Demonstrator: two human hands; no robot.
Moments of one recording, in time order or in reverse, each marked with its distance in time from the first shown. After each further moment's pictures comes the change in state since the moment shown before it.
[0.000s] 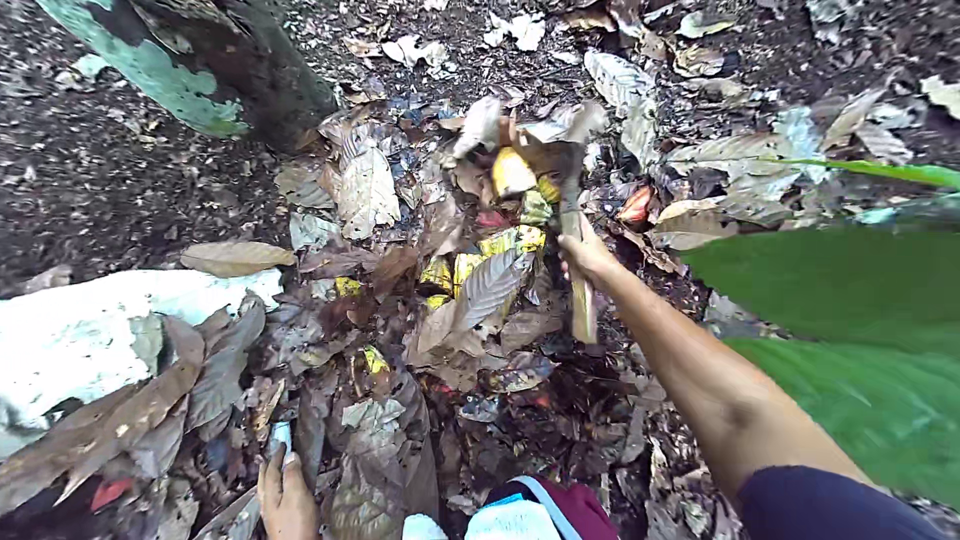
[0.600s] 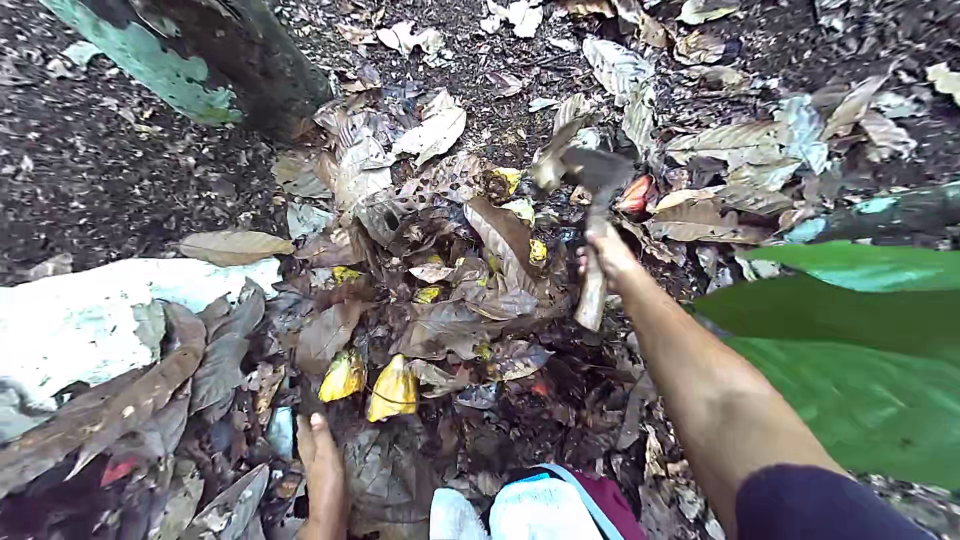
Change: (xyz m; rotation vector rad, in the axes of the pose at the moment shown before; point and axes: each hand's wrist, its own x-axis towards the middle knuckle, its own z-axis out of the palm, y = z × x) left_hand -0.015 0.016 0.036 -0.106 -0.128 -0.087; right_hand -0.012 0.032 -0.025 0.281 0.107 0.064
